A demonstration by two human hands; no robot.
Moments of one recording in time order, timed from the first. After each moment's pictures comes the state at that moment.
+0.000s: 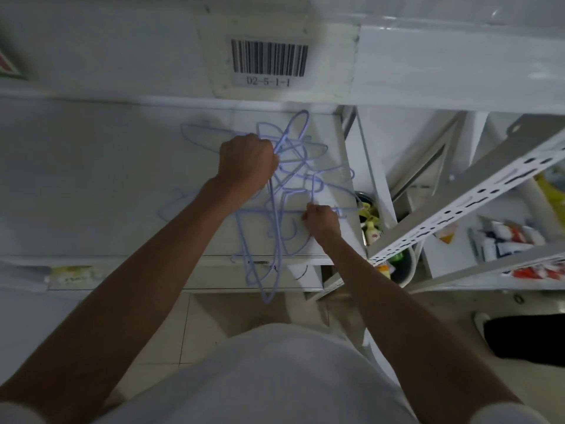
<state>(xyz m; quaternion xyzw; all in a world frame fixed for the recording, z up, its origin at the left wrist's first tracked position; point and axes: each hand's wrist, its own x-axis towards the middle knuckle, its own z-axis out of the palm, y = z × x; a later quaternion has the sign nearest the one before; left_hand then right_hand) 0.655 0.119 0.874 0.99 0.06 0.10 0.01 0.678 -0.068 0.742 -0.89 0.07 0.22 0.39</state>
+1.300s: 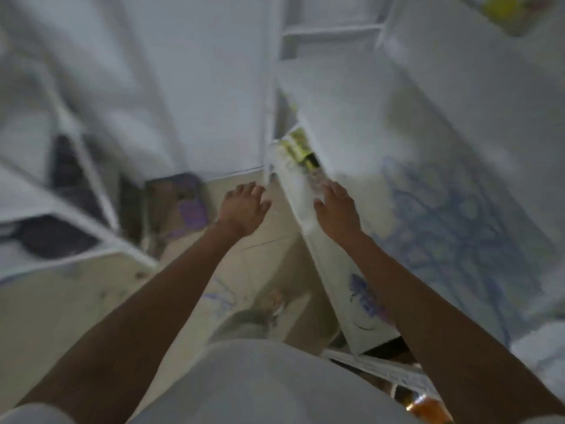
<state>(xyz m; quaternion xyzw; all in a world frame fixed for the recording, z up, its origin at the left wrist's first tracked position) 0.238 0.097 0.747 0.77 0.62 0.04 0.13 0.480 0.081 0.768 -0.68 -0.72 0.10 0.08</state>
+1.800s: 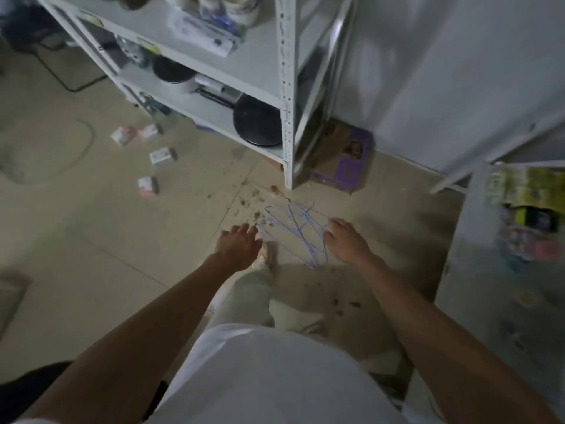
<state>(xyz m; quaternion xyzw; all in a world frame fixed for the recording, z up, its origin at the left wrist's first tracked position) -0.044 -0.208 0.654 0.44 0.85 -0.10 0.28 0.146 0.003 0.641 -0.37 -0.84 0.32 -0.22</state>
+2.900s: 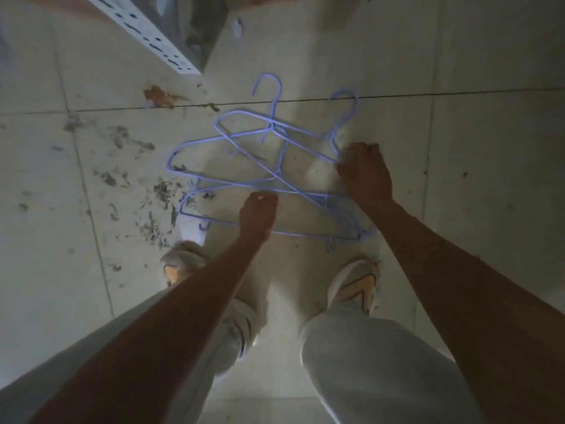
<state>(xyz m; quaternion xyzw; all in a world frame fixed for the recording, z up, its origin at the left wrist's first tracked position) -0.093 -0.019 -0.126 0.08 0.81 0.16 0.56 0.101 0.103 -0.126 -0.65 -0.67 0.34 -0.09</state>
